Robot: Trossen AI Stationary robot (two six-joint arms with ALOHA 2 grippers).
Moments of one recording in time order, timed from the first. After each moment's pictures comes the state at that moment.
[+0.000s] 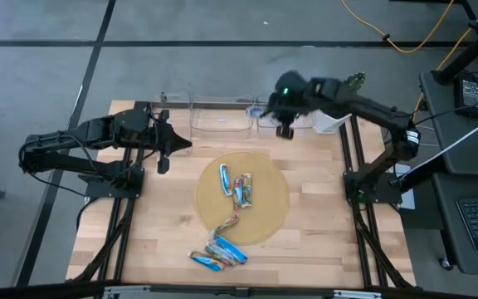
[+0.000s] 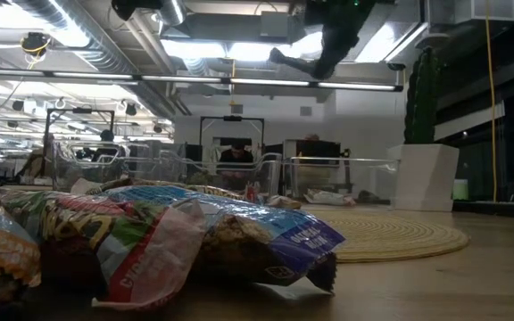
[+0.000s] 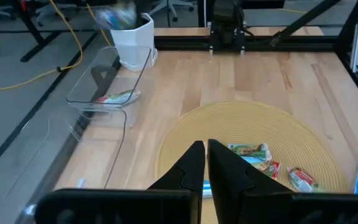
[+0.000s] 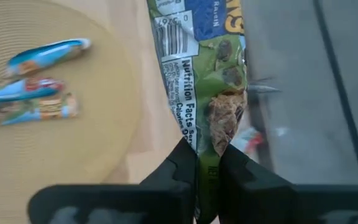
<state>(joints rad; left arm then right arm) 0.15 0.81 1.00 -0.65 -0.03 0.04 -0.42 1.60 1.70 -1.07 0.03 -0.32</state>
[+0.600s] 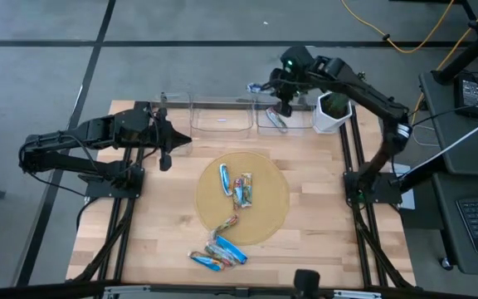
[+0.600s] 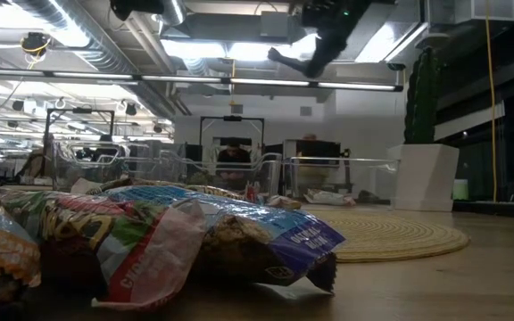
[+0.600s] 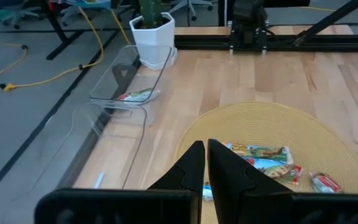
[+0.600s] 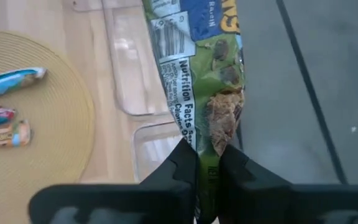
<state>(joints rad) 0.15 0.81 1.00 -0.65 -0.12 0.04 -0.58 1.72 1.92 -1.08 -0.03 -0.45</state>
